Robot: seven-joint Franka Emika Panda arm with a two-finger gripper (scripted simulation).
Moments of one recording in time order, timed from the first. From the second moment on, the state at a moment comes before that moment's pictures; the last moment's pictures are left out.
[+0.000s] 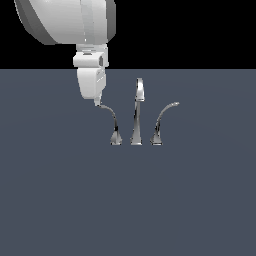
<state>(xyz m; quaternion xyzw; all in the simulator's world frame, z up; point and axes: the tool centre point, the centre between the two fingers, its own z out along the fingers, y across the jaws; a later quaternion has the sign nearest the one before) 0.039 0.104 0.181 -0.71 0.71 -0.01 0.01</state>
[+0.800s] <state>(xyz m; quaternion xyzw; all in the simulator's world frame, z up) 0.007 0.085 0.180 -0.71 0.70 -0.01 0.01</state>
